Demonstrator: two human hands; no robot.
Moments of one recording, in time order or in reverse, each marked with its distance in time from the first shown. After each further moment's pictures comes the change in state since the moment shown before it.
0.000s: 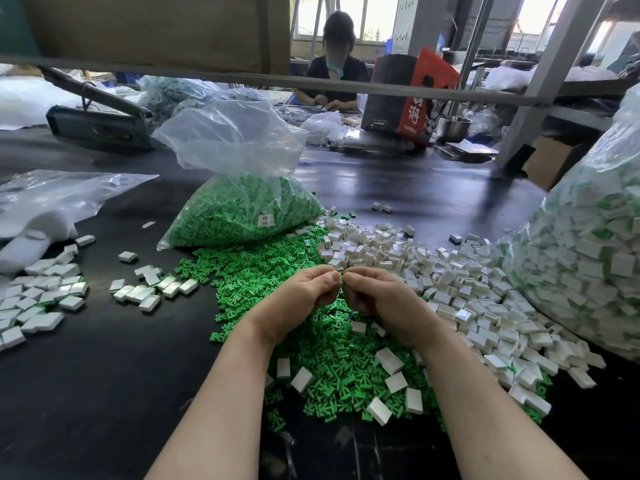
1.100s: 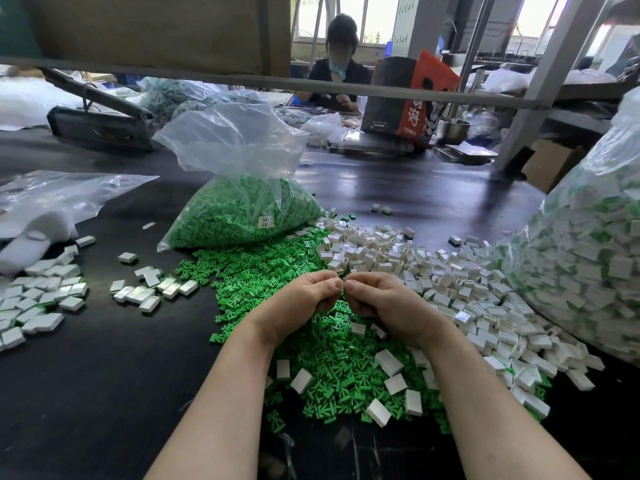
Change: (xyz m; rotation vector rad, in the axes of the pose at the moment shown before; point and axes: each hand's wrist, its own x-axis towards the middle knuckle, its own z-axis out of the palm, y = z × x) left_hand -0.005 0.009 0.004 0.121 -0.031 -0.033; right_hand -0.002 0.001 -0.009 -0.164 -0.064 0.020
